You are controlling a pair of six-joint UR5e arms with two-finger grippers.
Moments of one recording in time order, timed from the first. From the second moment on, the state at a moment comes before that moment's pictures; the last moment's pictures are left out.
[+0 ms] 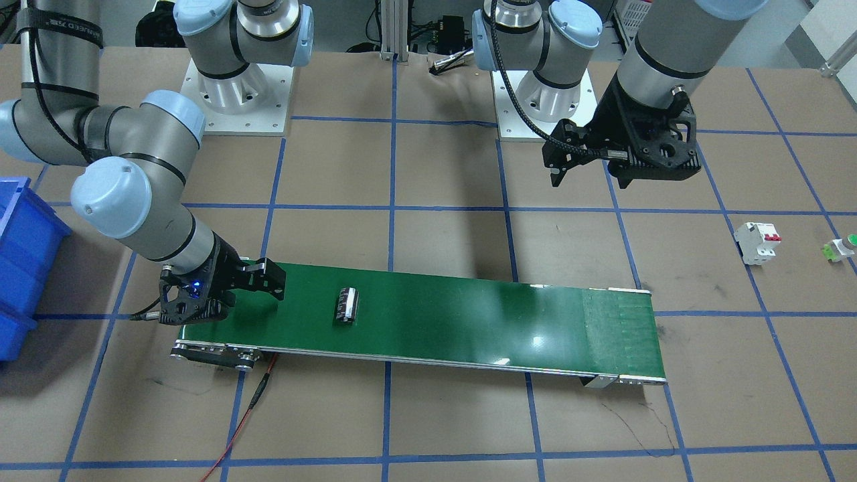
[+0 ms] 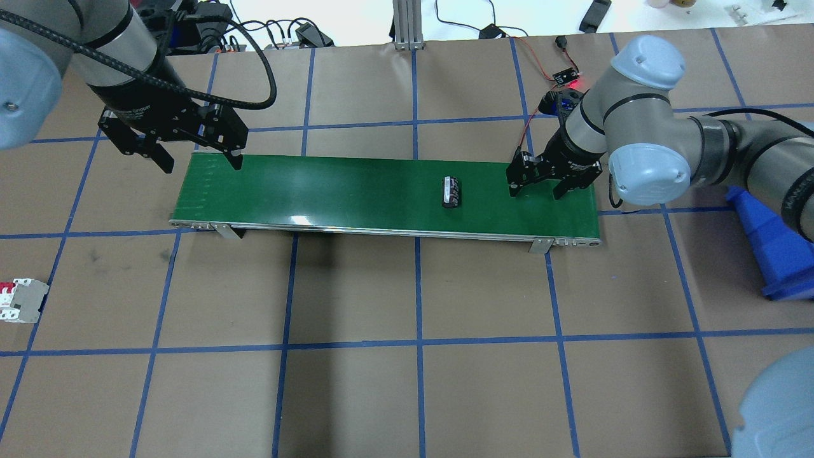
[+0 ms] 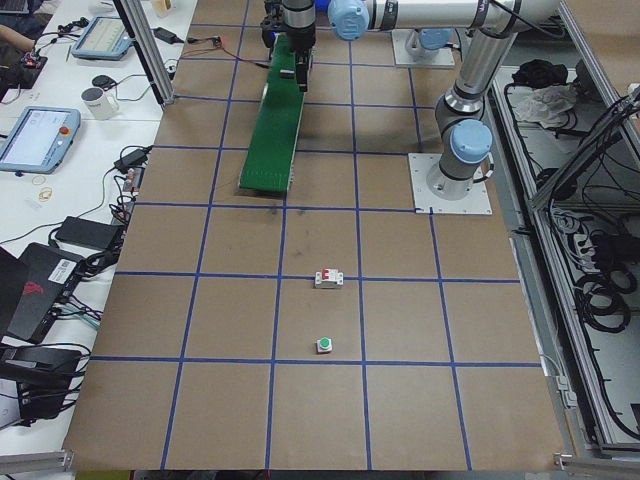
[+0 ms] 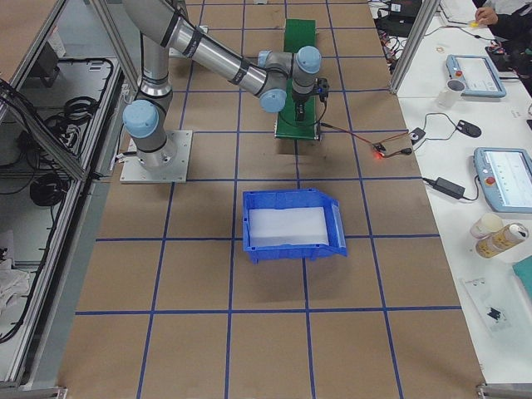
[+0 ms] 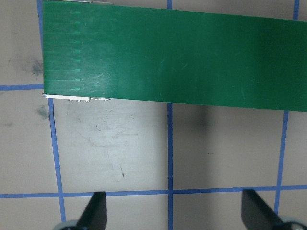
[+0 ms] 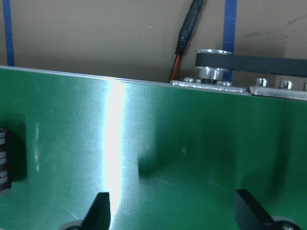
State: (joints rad) left arm -1.52 -1.57 -1.58 -1.60 1.56 0.05; right arm 1.49 -1.27 1.87 -2.14 -1.32 -0.11
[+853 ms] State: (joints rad) left arm -1.52 -1.57 -1.58 -1.60 1.56 0.05; right arm 1.49 -1.27 1.86 -2.15 -1.31 -0.02
